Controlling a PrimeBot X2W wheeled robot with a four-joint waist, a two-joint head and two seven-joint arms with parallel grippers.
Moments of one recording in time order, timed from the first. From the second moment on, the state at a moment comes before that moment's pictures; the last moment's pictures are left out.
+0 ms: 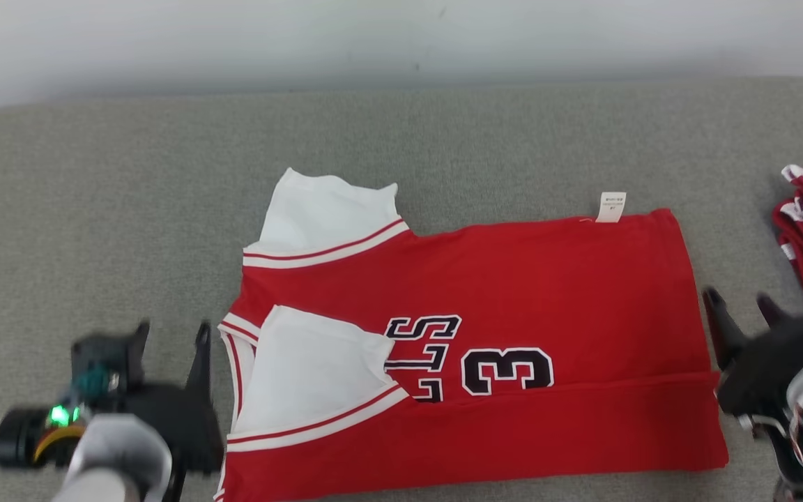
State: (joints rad) left arm -0.30 0.56 -0.53 -0.05 -0.60 0.40 0.23; right arm -0.19 -0.06 -0.35 -0.20 0.17 0.13 0.73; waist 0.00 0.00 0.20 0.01
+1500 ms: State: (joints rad) left arm -1.12 0.40 -0.62 0.81 -0.59 0.10 0.38; right arm -0.64 -0.12 -0.11 0.12 0.19 0.13 0.66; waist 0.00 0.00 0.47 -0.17
